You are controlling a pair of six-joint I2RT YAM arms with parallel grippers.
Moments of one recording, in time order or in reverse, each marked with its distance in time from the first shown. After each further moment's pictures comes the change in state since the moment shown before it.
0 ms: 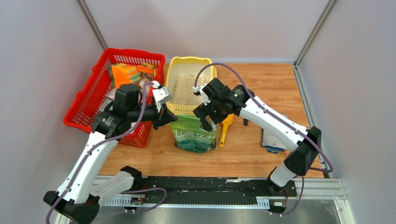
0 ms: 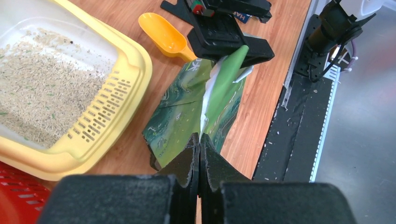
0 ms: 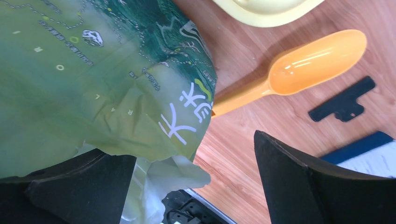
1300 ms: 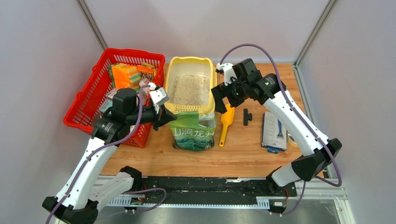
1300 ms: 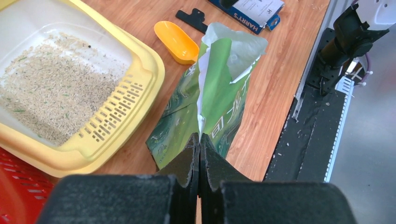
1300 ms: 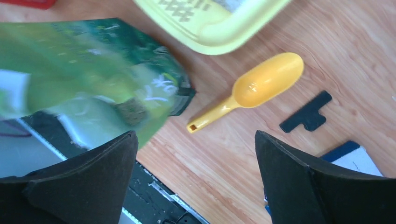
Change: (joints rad) left arm 0.000 -0.078 -0.091 0.104 -0.049 -0.052; right arm -0.195 -0.103 0.111 0.005 -0.157 -0.092
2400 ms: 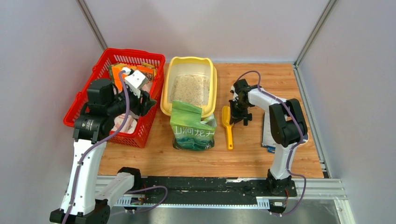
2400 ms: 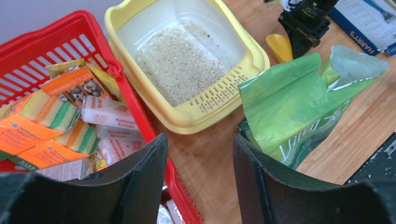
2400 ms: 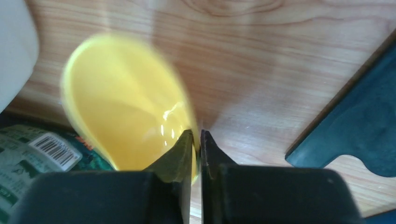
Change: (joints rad) left arm 0.262 0.026 0.238 -0.157 -0.200 0.098; right arm -0.309 0.444 -0.416 0.347 -0.030 0.296
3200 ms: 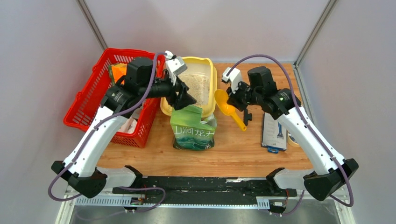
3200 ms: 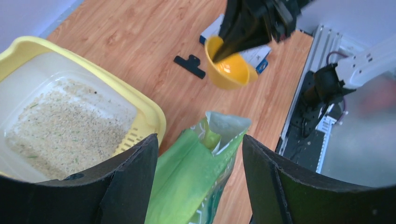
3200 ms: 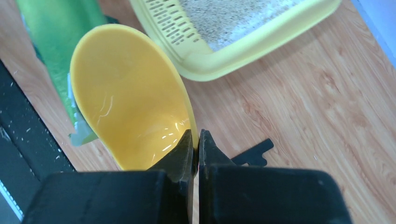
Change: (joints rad) left arm -0.433 0.323 0.266 0.043 0.074 -0.183; right arm 0.178 -0.670 0.137 -0.092 -0.061 -0.630
